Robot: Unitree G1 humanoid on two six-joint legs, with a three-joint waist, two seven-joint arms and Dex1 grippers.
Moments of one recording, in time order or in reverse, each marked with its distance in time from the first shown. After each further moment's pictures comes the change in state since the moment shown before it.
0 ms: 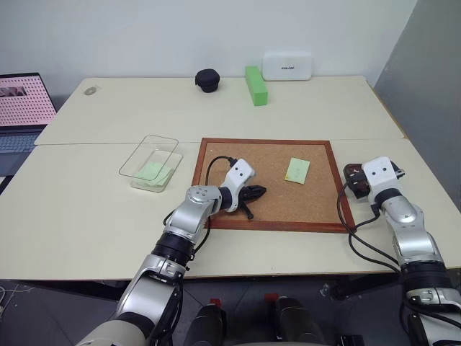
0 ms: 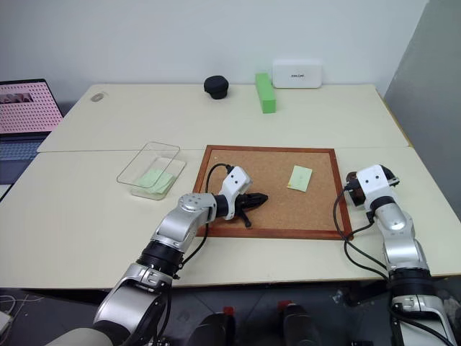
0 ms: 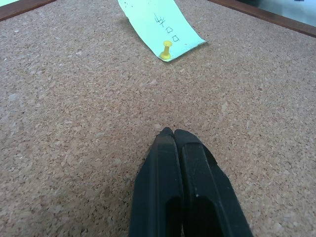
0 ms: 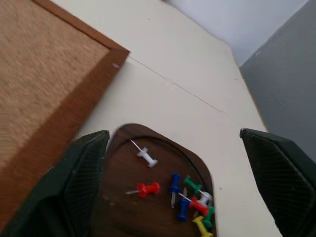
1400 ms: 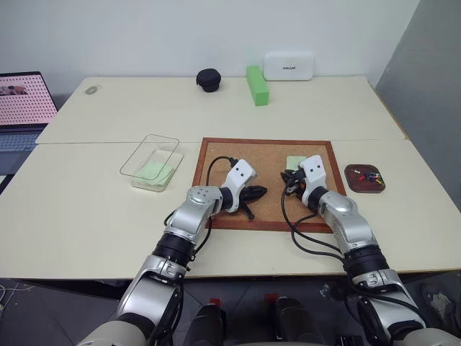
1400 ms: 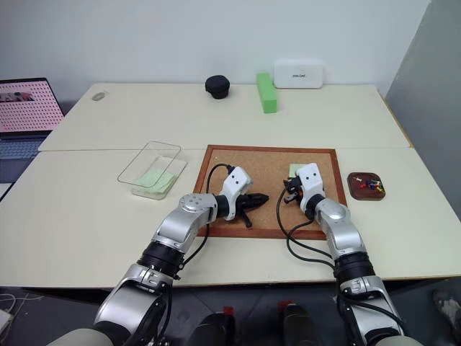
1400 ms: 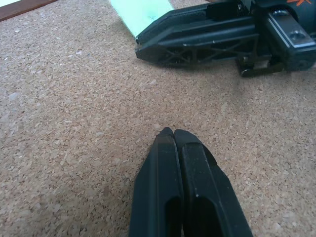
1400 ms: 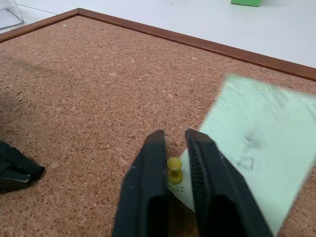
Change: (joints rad) left arm 0.005 -0.004 -0.001 -0.010 0.002 0.005 0.004; right arm -0.156 0.267 0.154 0.096 0.178 0.102 0.209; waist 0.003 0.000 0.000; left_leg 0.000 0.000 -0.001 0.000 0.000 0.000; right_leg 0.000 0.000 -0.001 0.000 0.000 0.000
